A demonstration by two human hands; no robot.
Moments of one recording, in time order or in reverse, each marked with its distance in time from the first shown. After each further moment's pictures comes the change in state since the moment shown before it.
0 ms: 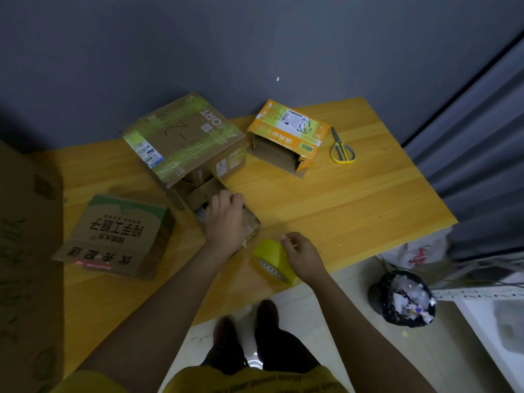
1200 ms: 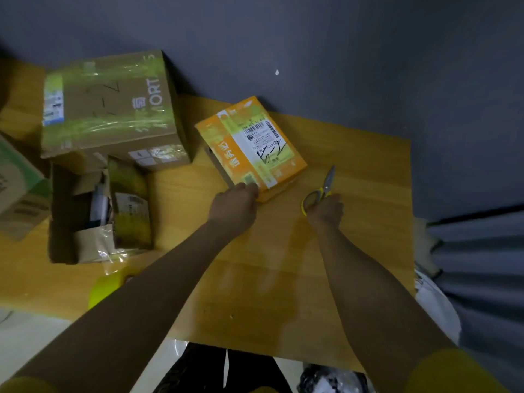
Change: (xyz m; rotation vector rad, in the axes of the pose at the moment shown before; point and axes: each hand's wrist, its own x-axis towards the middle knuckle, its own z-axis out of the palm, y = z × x) left_hand 0.210 0.200 0.093 -0.058 -0.169 -0.341; right_hand 0.380 0.054 -0.203 -0.424 0.050 0.145
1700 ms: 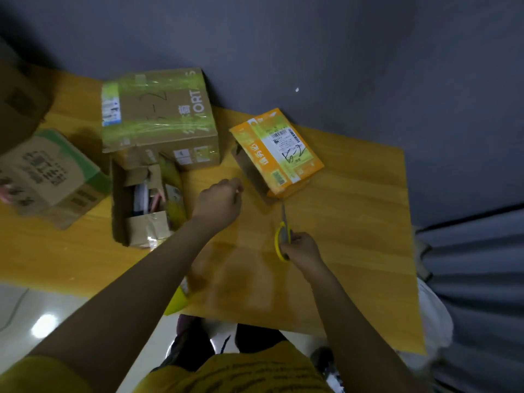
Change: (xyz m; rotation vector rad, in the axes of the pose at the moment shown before) left_hand -0.069 -0.077 -0.041 -0.120 0.132 -0.007; right_hand -0.164 0.017 0.024 0.258 -0.406 -0.111
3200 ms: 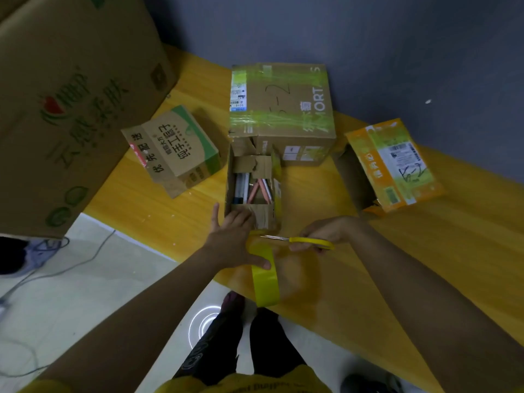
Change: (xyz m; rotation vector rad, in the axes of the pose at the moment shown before) left_hand -0.115 -0.168 -0.015 0.265 -0.330 -0.144; right_hand 0.007 -0.146 0.122 -1.019 -0.942 -0.182
